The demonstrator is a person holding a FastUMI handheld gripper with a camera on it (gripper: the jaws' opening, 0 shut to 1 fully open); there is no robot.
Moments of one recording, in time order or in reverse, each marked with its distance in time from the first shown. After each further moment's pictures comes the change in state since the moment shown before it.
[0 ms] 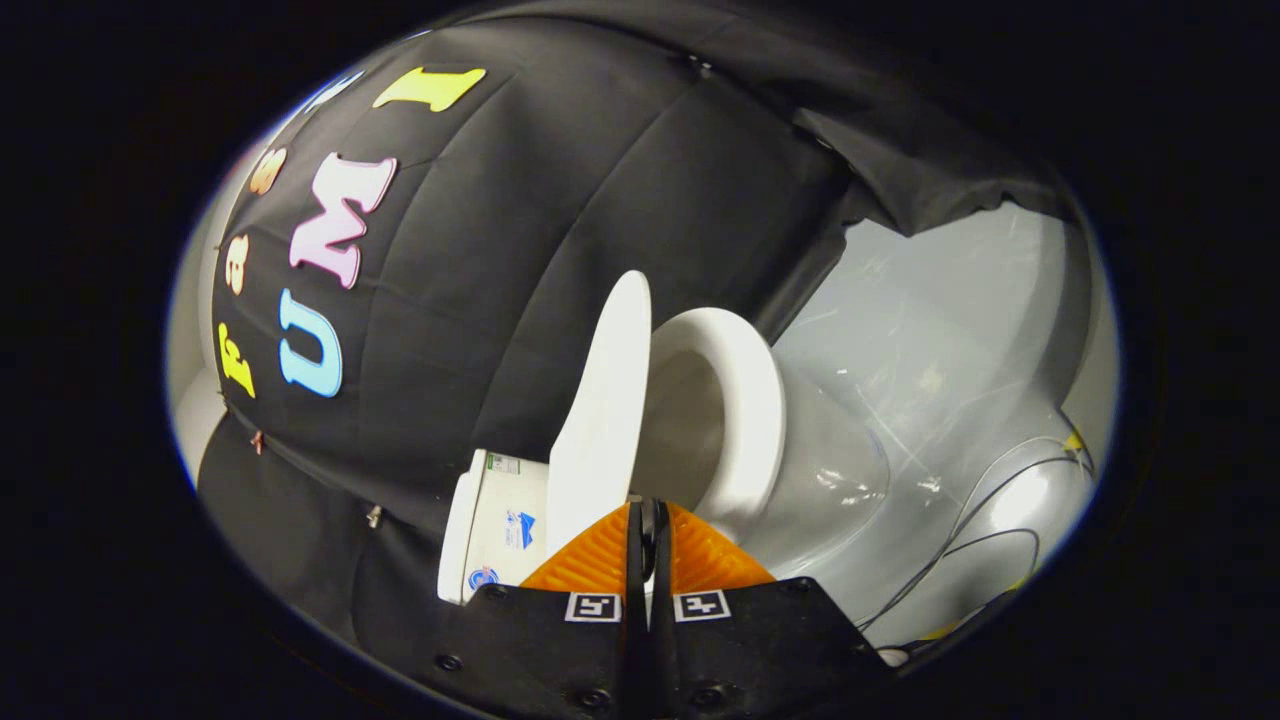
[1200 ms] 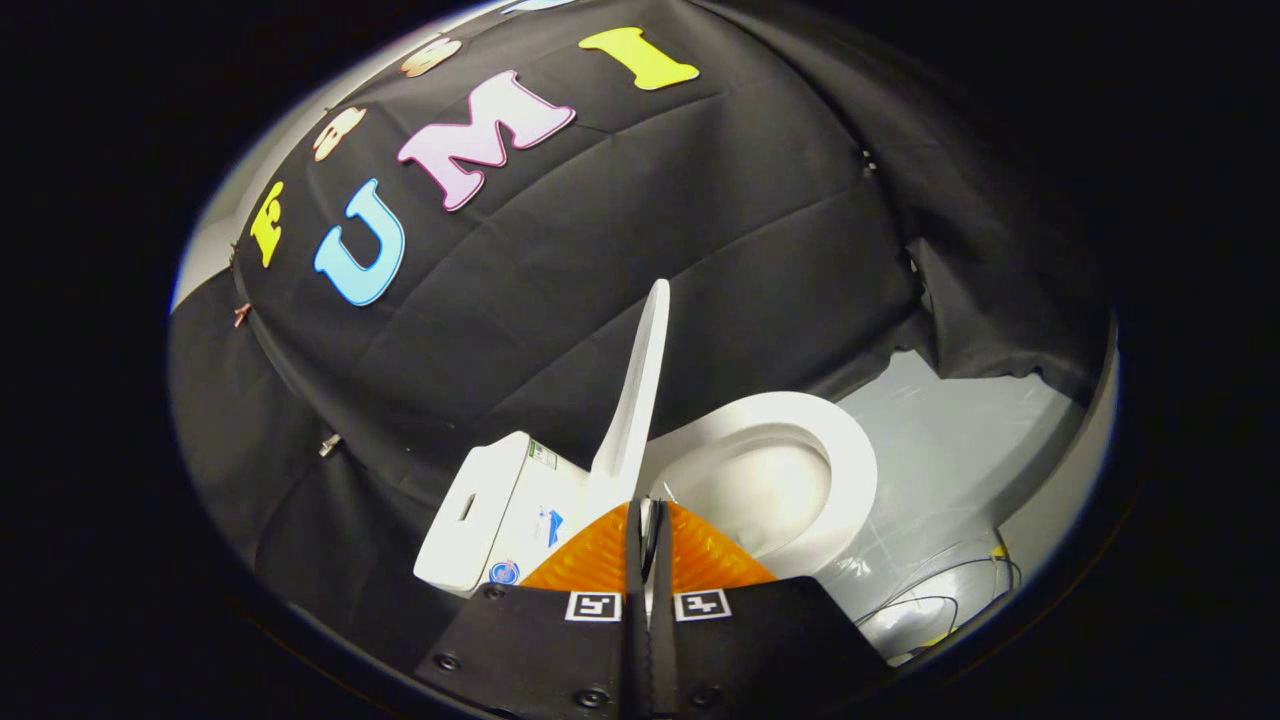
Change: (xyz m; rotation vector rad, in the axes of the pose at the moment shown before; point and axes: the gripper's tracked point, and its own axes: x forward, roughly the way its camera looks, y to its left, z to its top) arm -0.032 0.166 0.002 -0.387 -0.094 -0.074
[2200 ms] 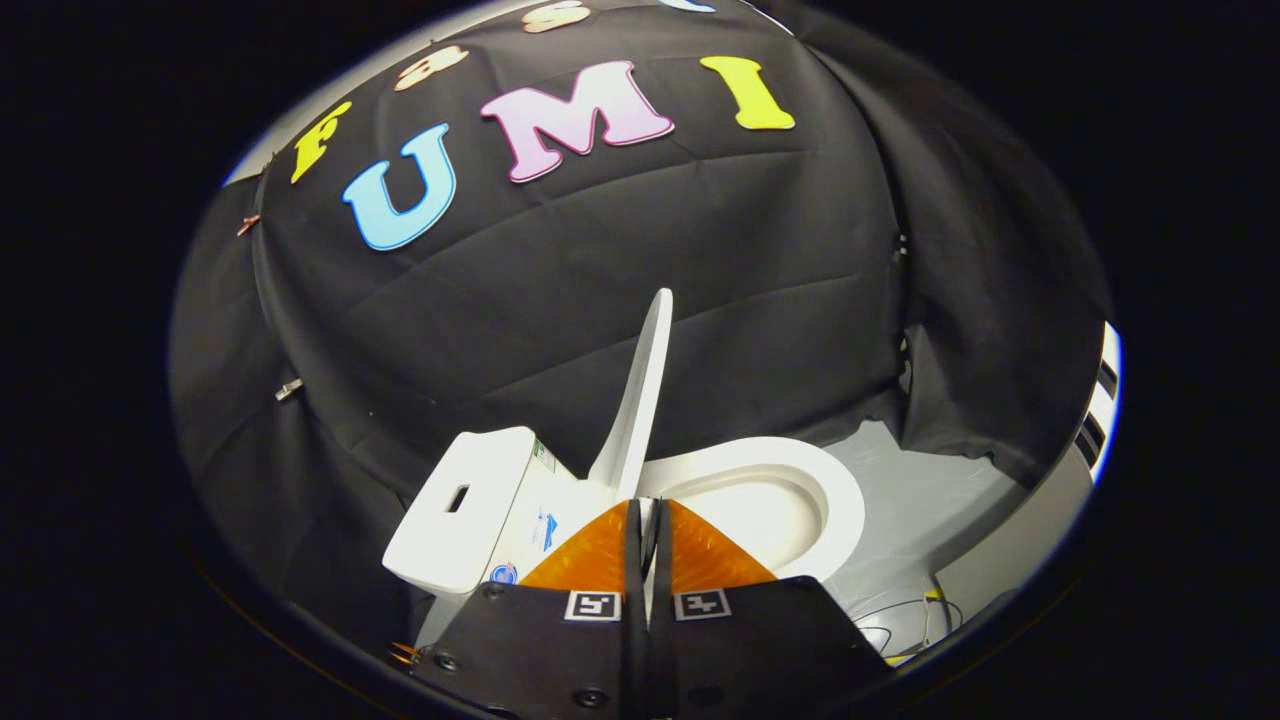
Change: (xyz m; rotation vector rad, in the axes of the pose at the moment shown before) arm -0.010 0.105 -0.004 -0.249 -0.067 -0.125
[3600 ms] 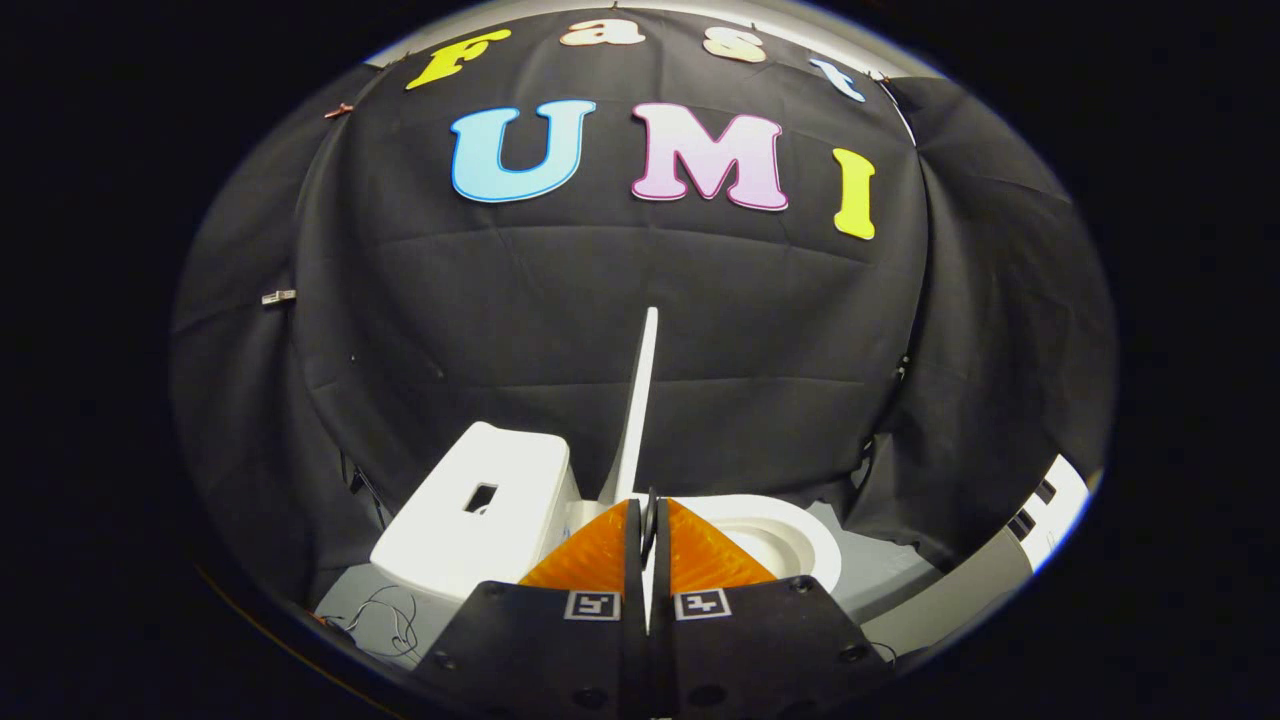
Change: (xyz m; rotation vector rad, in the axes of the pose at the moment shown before) arm -0.013 0.158 -0.005 -0.331 -0.130 -0.140
